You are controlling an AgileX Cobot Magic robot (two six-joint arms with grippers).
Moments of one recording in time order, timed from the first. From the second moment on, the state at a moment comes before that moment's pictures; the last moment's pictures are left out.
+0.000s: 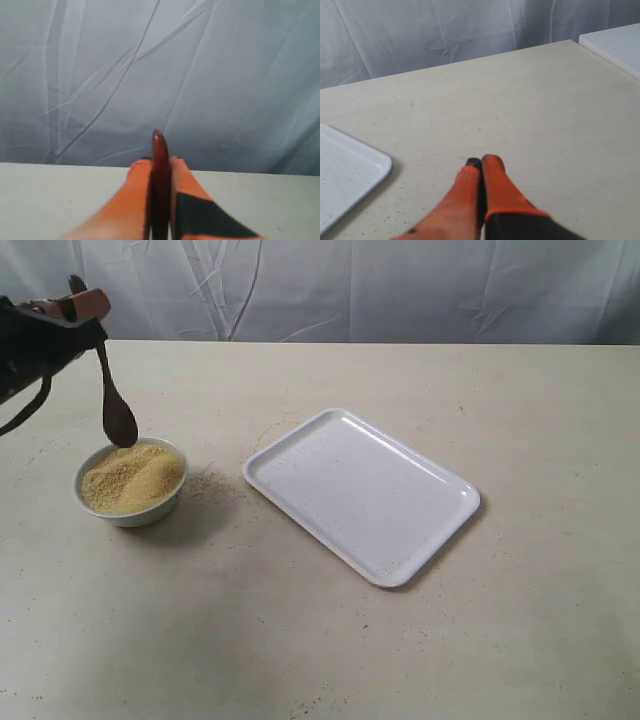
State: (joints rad) left arm 0.01 1.66 -0.65 0.55 -1.00 -0.70; right arm -0.10 0.01 0.00 -0.05 0.36 0.14
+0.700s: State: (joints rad) left arm 0.01 1.72 -0.65 0.62 -1.08 -0.89; right arm -0.10 0.01 0.00 -0.05 0.36 0.14
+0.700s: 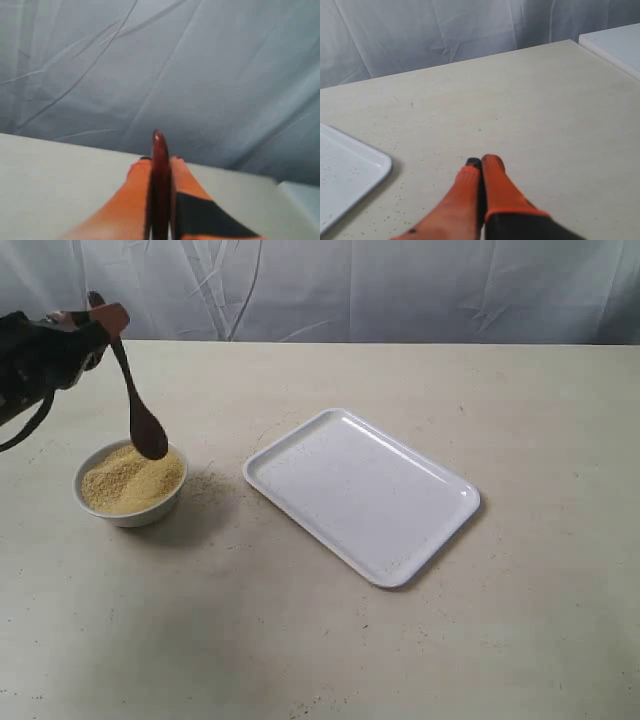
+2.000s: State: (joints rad) left arm -0.68 2.15 -1.19 -0.10 -0.44 -1.19; right arm -0.10 0.01 0.00 -0.05 0.36 0.14
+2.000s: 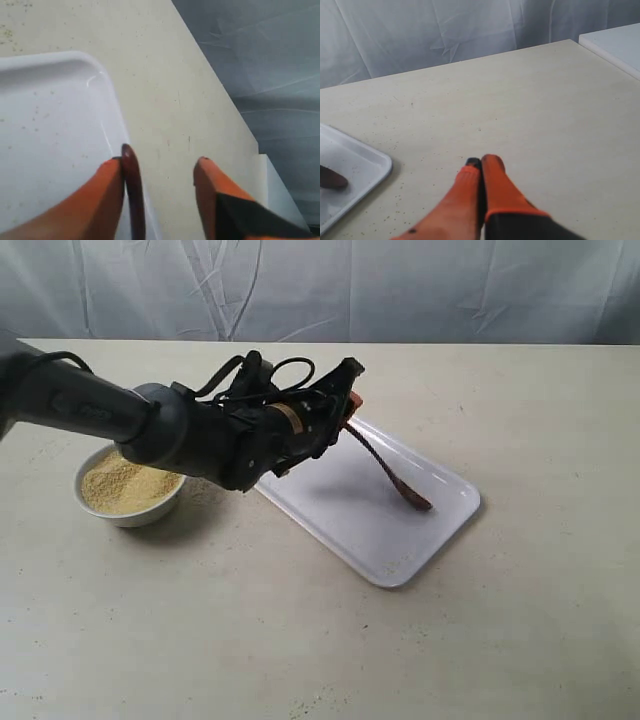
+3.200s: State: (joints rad) left arm -0.69 1.59 -1.12 0.37 0.75 -0.28; right arm -0.10 0.01 0.00 -0.05 0.36 0.14
